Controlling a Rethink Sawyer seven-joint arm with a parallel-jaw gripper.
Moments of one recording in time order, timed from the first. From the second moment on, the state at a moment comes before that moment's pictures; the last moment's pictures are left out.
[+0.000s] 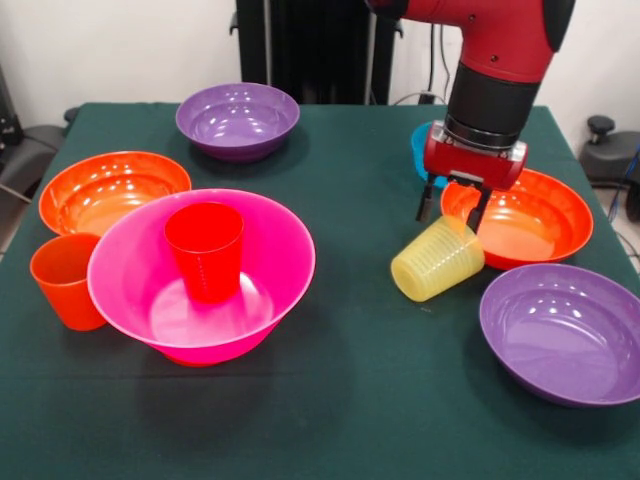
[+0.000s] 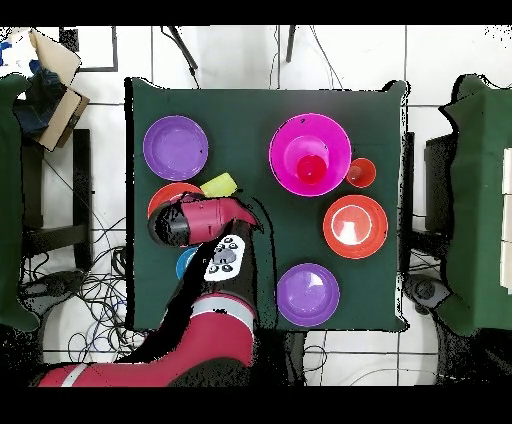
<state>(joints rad) 0.11 -0.44 -0.14 1.58 -0.08 0.29 2.21</state>
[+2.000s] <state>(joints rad) 0.51 -0.07 -0.80 1.34 0.26 0.19 2.31</state>
